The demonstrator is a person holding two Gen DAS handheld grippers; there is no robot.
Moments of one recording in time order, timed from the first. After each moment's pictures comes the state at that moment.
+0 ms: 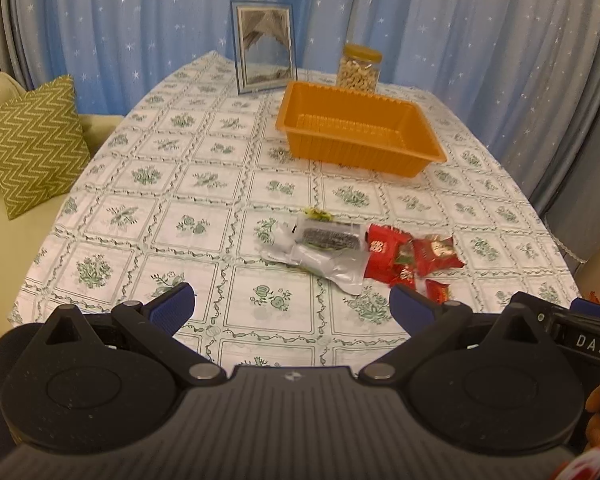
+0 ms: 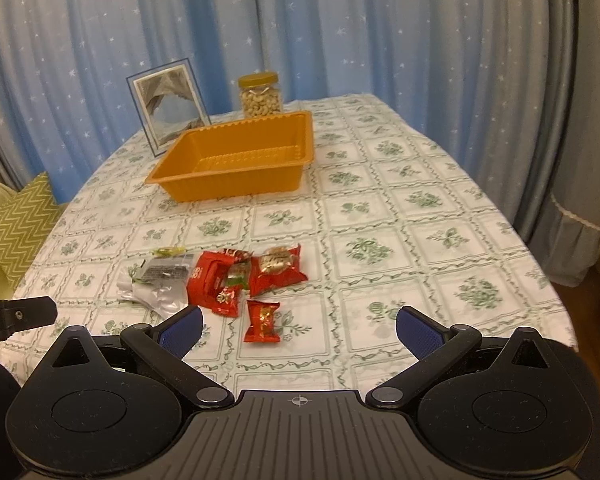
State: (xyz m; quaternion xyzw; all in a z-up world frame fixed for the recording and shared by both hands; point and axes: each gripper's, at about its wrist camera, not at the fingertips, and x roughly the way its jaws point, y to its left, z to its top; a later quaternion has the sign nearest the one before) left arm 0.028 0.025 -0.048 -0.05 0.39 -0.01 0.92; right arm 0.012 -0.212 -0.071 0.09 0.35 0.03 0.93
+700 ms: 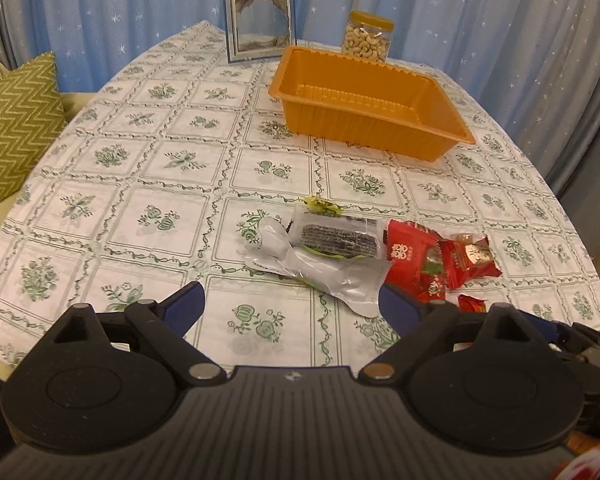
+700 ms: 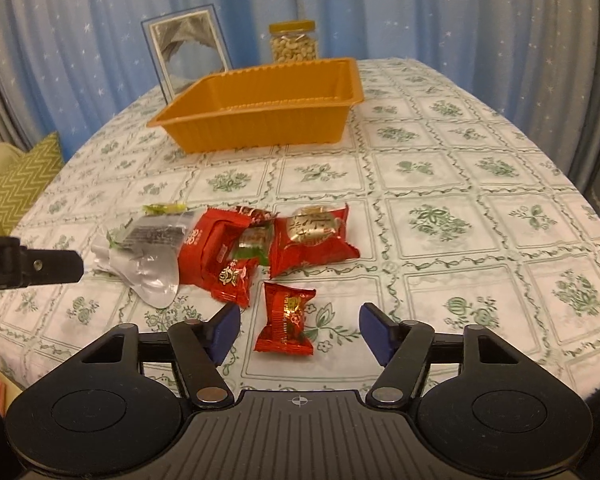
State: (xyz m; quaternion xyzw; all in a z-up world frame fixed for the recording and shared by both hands) left arm 0.095 0.020 -0.104 -0.06 0.41 -0.01 0.91; right arm 0.081 -0.187 -0.150 0.06 0.38 0.07 0.92
